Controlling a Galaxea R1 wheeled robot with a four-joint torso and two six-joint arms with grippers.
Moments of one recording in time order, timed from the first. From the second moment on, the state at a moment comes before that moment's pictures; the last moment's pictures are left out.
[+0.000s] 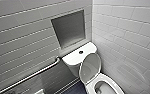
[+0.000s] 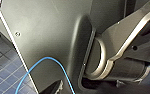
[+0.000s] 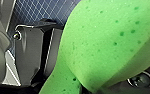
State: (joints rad) left arm 1.41 2.93 -2.43 -0.11 0.08 0.26; right arm -1.22 2.40 -1.91 -0.27 -0.17 0.51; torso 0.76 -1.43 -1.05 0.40
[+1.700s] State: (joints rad) left arm 0.77 2.75 -2.19 -0.78 0.31 0.26; right arm -1.57 2.45 -2.08 -0.27 0.31 0.50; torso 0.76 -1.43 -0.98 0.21
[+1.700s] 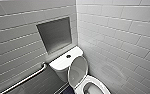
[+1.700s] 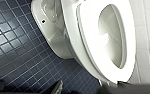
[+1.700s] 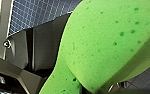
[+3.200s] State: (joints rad) left arm 0.53 2.76 -2.29 -1.16 0.24 0.26; right arm -1.62 2.48 -2.12 -0.27 0.43 0.50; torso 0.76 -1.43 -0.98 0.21
